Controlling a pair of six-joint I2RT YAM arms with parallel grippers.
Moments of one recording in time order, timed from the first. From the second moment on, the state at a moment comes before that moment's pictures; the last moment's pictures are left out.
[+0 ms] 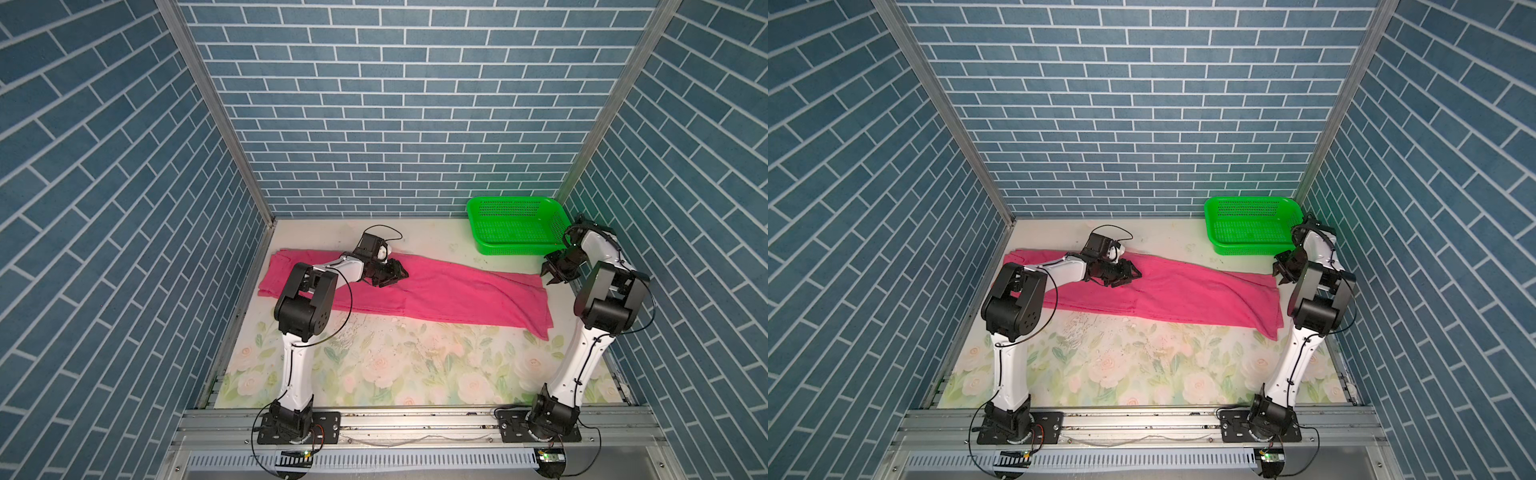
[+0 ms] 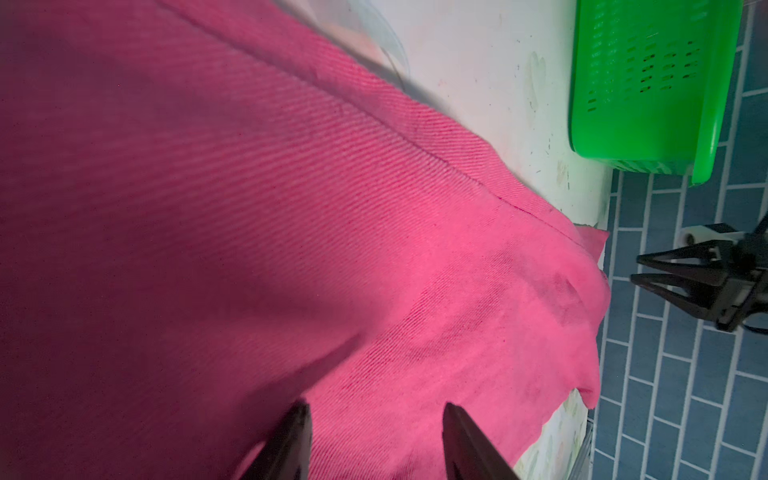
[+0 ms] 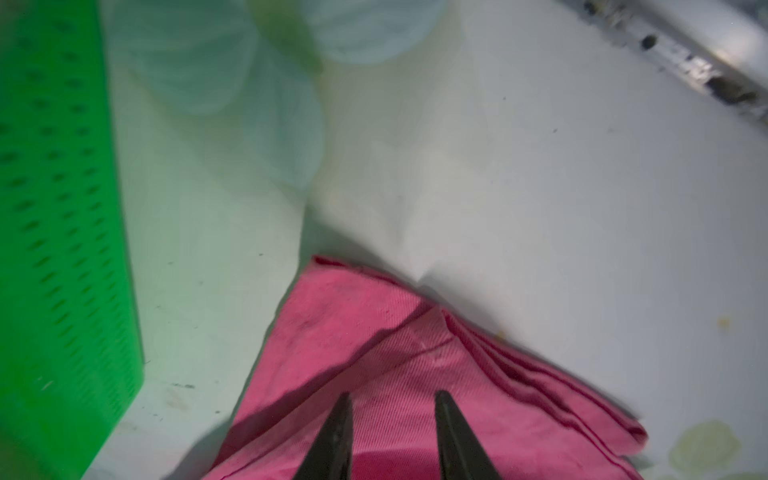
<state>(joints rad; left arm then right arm) -0.36 2.13 1.40 -0.22 0.55 -0.59 -0.31 2.20 1.85 -1.18 -0.21 0.74</state>
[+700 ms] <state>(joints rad) -0.35 2.12 1.37 -0.19 0.57 -0.57 -0.31 2.19 1.72 -1.10 -0.22 0.79</state>
